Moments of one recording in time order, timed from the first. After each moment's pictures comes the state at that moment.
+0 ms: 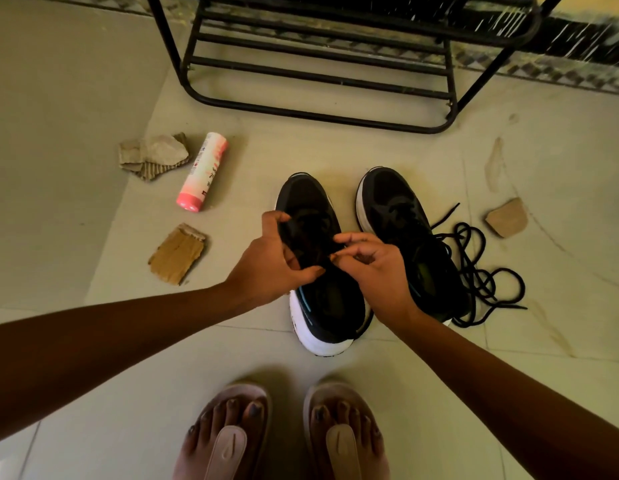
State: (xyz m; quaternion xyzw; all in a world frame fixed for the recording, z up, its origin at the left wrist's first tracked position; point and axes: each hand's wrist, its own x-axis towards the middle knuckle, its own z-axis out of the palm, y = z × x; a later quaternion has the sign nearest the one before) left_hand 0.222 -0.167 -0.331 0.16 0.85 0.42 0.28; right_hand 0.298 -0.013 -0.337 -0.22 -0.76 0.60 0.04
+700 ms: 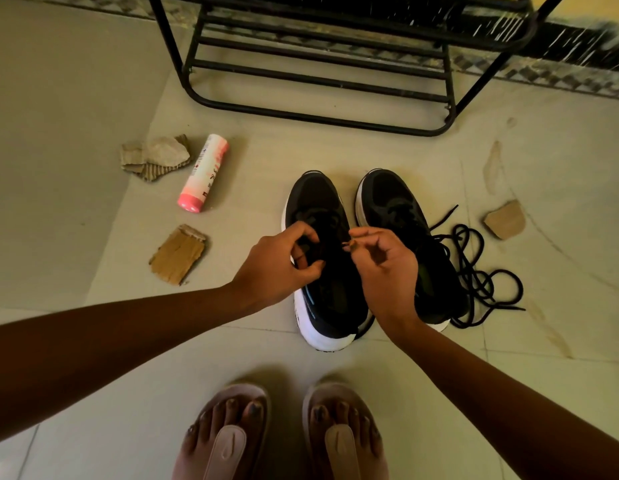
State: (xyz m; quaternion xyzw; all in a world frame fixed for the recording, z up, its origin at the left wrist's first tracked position) left_hand 0.225 -0.163 -0.336 0.23 0.85 0.42 0.23; right_hand 0.305 -0.020 -0.328 -0.25 -0.80 0.52 0.17
